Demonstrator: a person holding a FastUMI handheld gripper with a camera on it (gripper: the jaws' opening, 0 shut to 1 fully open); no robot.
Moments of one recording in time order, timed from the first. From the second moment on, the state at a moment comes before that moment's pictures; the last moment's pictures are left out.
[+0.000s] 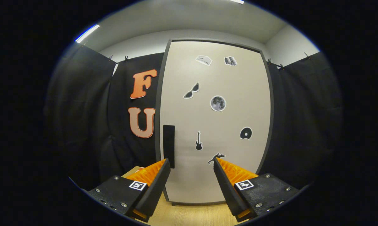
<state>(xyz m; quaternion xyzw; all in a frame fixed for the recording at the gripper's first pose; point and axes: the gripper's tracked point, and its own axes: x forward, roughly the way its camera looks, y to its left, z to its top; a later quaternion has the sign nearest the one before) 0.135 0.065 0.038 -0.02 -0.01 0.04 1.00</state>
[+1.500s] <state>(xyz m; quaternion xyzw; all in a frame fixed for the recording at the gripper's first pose) -0.006 0.012 0.048 0.00 -0.02 -0.02 1.00</state>
